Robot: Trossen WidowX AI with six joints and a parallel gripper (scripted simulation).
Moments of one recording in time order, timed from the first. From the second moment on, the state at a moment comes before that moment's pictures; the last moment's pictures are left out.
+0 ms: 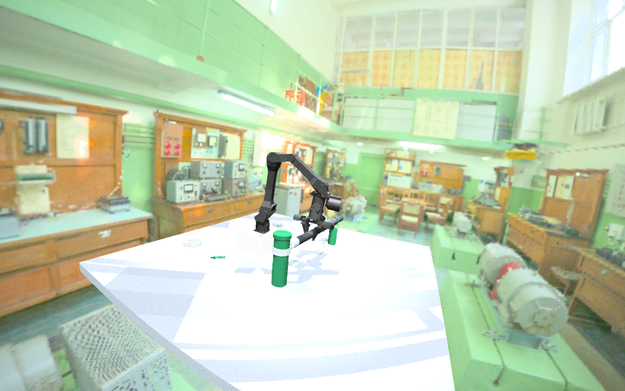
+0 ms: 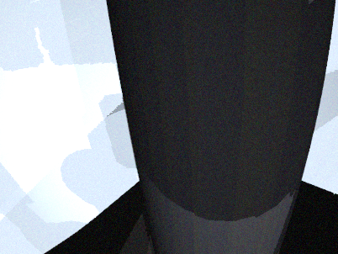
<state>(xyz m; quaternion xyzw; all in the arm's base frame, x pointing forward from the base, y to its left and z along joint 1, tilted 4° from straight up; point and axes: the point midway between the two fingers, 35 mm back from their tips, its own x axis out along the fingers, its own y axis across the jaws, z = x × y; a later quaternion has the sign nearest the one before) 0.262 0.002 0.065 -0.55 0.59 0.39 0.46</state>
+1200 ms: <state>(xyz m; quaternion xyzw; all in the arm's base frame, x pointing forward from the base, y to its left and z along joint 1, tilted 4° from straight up) 0.262 0.002 0.065 -0.54 0.58 0.39 0.46</state>
